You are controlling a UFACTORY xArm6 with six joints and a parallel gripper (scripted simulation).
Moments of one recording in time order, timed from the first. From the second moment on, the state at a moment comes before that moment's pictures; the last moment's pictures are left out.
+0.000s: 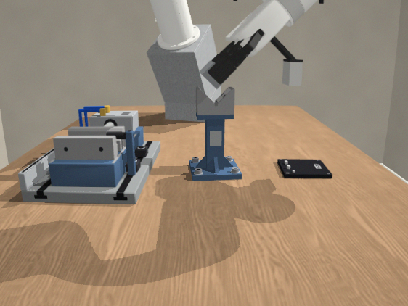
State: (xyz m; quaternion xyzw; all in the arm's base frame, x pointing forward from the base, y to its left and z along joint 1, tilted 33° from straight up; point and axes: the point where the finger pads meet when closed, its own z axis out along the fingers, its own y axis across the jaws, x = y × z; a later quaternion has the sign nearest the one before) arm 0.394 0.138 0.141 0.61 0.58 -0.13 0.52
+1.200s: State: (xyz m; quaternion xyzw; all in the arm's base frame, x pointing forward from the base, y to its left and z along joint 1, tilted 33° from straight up) arm 0.393 0.137 0.142 0.62 0.61 -0.09 0.48
